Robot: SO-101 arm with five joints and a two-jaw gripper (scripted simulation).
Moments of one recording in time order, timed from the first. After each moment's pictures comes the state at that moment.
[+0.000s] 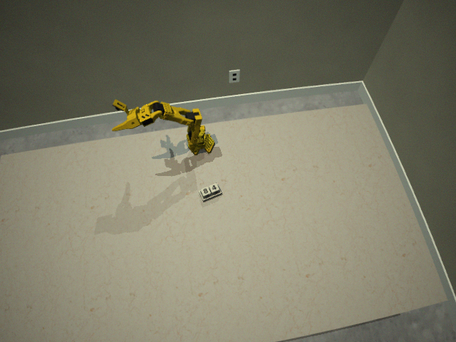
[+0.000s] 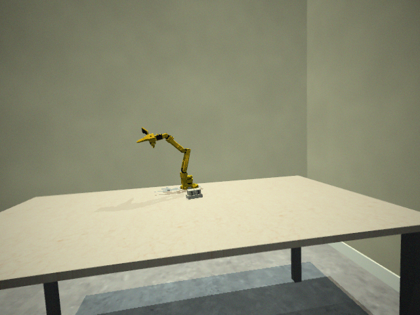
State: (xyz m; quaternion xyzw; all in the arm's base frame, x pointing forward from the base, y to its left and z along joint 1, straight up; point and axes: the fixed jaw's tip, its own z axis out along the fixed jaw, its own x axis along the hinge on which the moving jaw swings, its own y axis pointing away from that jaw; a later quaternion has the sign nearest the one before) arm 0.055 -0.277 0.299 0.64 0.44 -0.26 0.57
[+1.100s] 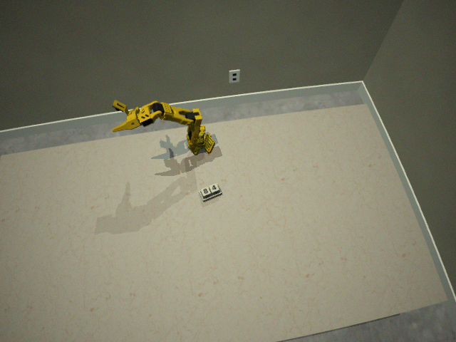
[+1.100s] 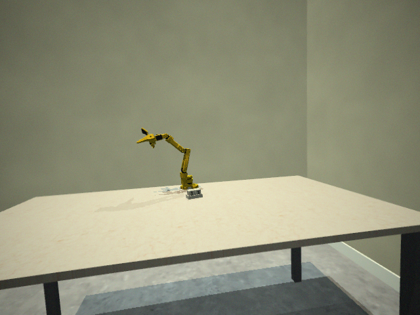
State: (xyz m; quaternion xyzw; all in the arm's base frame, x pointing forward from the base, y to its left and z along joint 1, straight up) arm 0.055 -0.278 0.296 0.64 0.44 -0.26 0.57
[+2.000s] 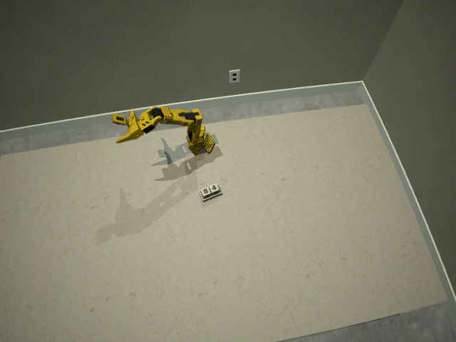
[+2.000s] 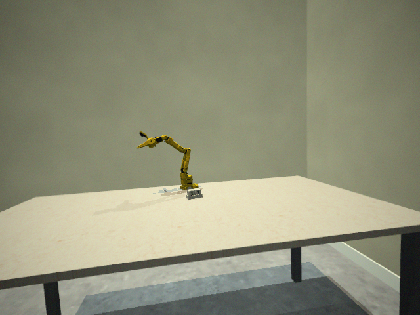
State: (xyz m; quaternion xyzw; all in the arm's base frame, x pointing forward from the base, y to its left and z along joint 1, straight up) arm 0.083 -0.274 0.269 0.57 0.58 -0.29 0.50
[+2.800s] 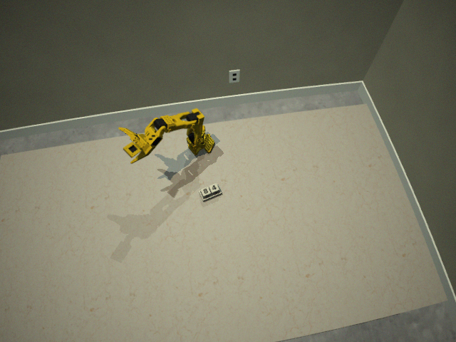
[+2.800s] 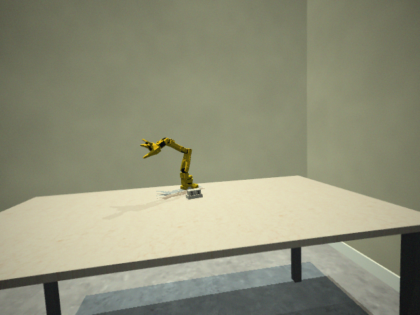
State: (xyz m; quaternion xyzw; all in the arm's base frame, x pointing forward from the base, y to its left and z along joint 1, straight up) arm 0.139 -0.241 0.219 0.30 0.82 -0.33 0.37
